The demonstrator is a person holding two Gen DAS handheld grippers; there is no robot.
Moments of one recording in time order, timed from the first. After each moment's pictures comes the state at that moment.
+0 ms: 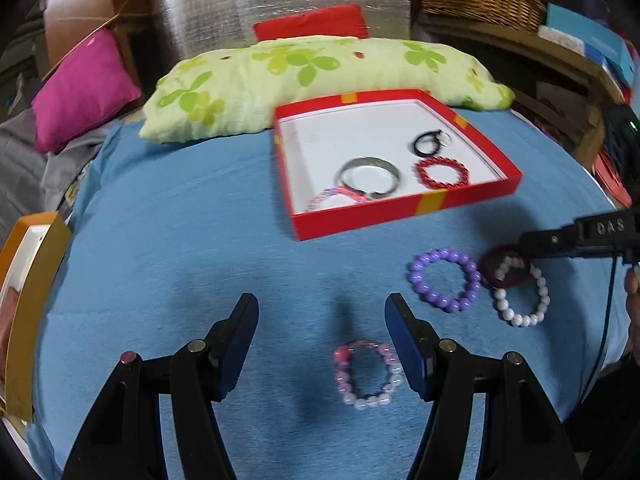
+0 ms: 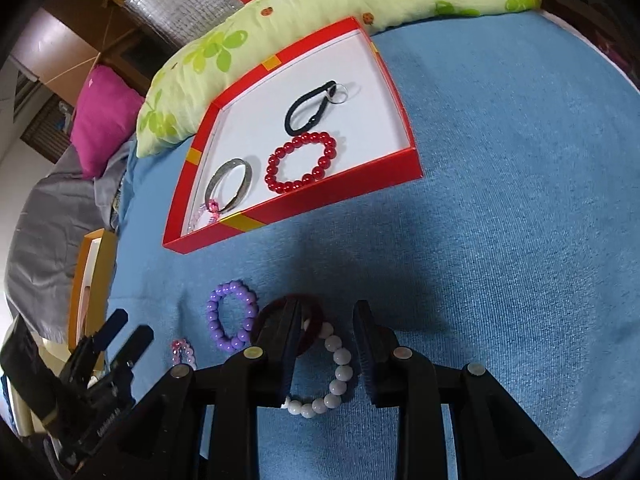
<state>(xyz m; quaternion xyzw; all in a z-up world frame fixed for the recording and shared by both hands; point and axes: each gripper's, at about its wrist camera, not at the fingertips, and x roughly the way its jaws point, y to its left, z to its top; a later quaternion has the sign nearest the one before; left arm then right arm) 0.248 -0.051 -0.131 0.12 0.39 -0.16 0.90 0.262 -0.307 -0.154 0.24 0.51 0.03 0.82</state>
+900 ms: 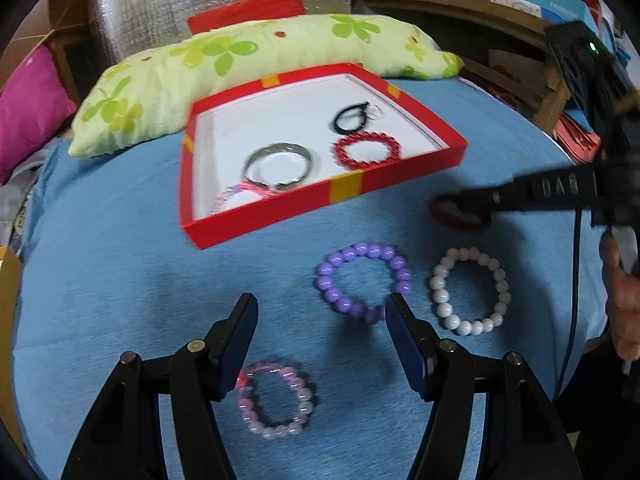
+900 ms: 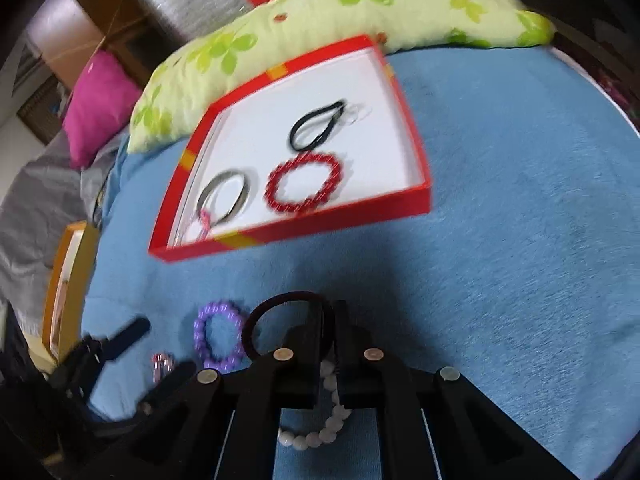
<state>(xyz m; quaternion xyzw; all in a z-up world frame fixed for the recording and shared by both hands) 0.252 -0.104 -0.147 0.14 0.42 -0.24 0.86 0.273 -0.300 -0.146 0.19 0.49 0.00 0.85</state>
